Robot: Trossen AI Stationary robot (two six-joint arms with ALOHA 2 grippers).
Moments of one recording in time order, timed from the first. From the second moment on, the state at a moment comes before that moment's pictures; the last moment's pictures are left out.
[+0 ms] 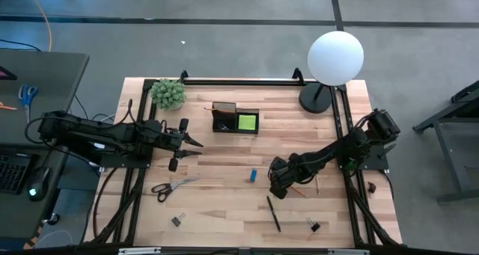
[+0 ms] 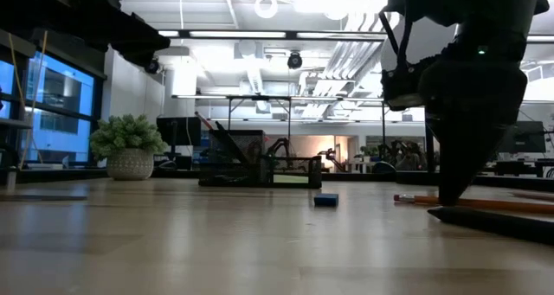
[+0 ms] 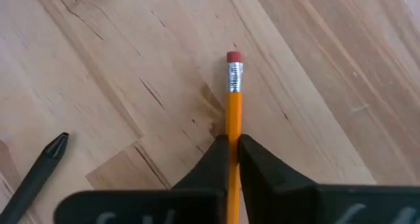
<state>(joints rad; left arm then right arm) 0.05 0.68 0.30 0.10 0.06 0.09 0.37 1.74 0.89 -0.47 0.14 0.99</state>
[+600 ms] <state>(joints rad) 0.05 0.68 0.30 0.10 0.06 0.09 0.36 1.75 1.22 -0.61 0.53 0.64</state>
